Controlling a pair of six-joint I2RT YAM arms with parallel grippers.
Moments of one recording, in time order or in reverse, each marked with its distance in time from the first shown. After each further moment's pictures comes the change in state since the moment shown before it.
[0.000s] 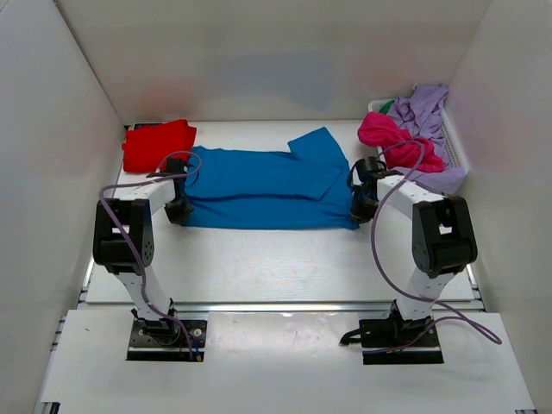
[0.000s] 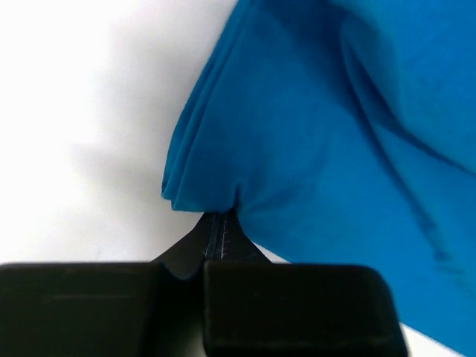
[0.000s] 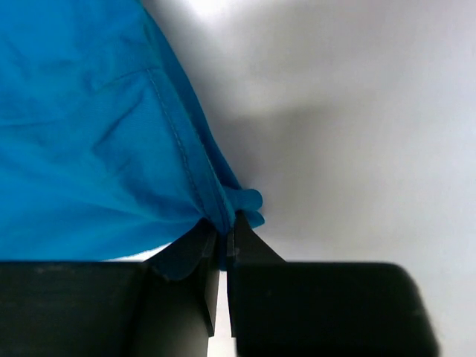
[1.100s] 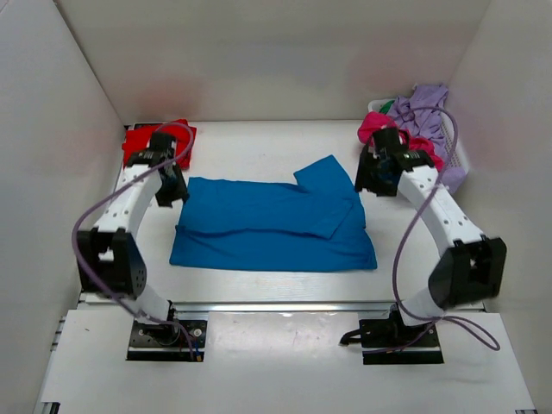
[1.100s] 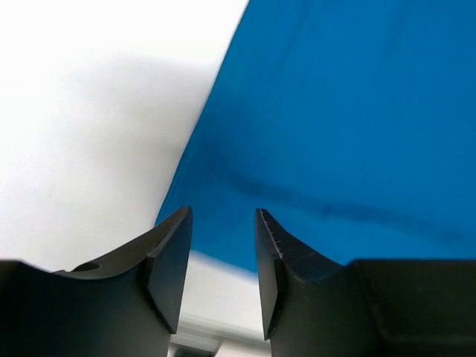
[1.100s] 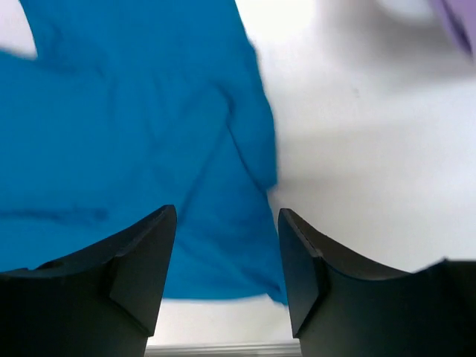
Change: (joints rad) left arm -0.009 -0.274 0.180 -0.383 0.084 0.093; right arm 0.014 -0.315 0.193 -0.295 0.068 -0.107
